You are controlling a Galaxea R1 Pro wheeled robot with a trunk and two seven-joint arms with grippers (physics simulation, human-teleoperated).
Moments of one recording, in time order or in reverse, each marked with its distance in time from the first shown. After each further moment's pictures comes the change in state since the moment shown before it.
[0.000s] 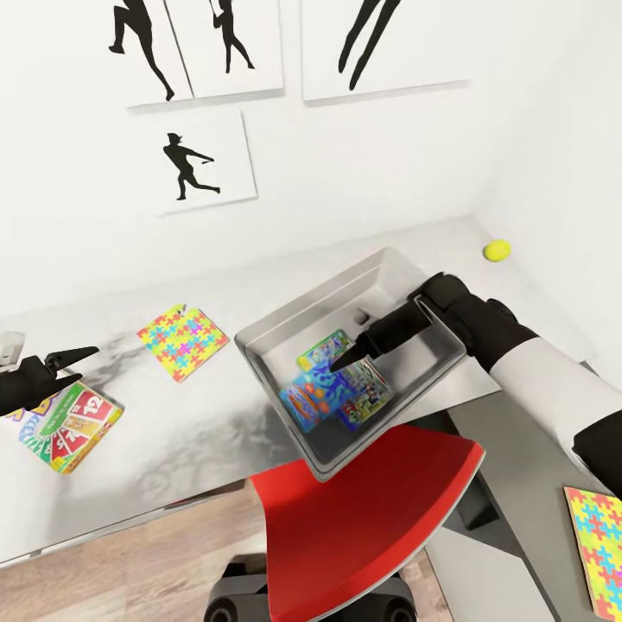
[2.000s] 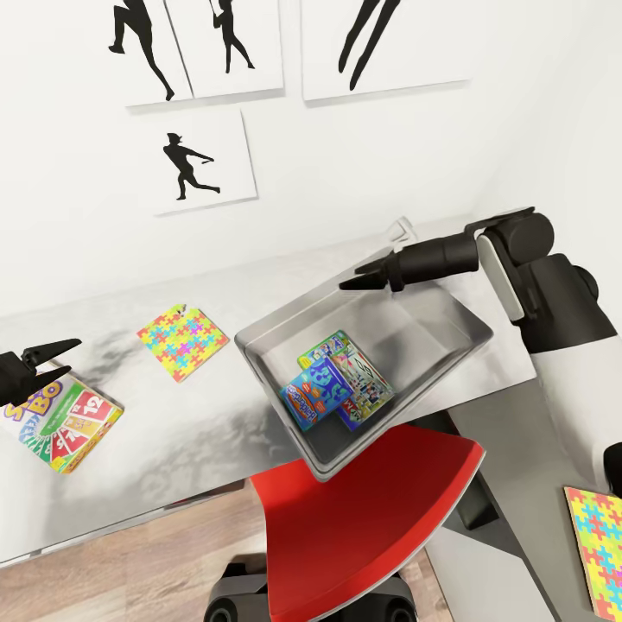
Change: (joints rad) left arm 0.018 0.016 0.051 0.019 0.002 -0.022 -0.117; right arm 0.027 -0.049 -0.395 -0.456 -0.005 -0.010 -0.215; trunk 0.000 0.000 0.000
